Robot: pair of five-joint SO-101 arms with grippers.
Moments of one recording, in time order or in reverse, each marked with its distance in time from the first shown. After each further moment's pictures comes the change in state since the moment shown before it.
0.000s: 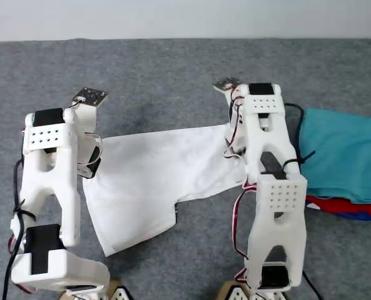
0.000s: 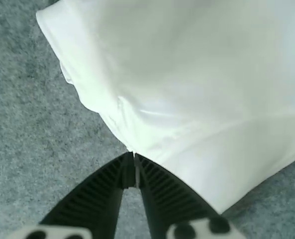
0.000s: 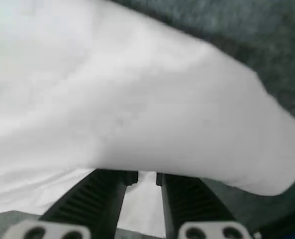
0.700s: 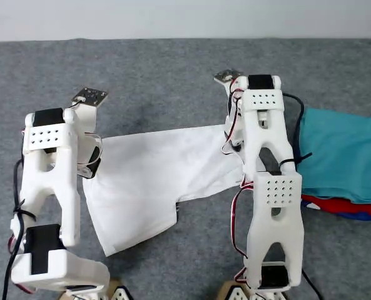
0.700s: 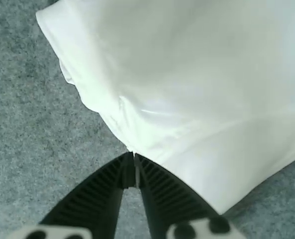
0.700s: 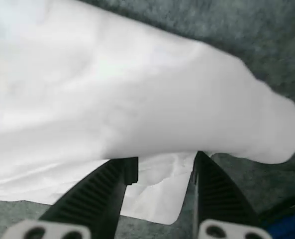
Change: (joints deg) left arm 0.0 0.0 0.0 0.0 0.0; right arm -0.4 3.8 -10.6 8.9 -2.2
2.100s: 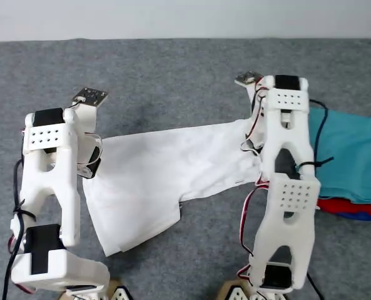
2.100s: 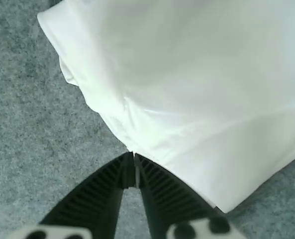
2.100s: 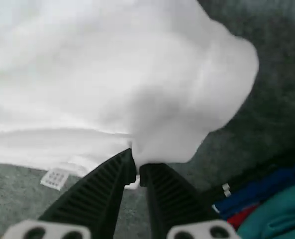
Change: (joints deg) left arm 0.0 0.0 0.0 0.0 -0.1; right arm 8.0 -7.1 8.9 0.1 8.7
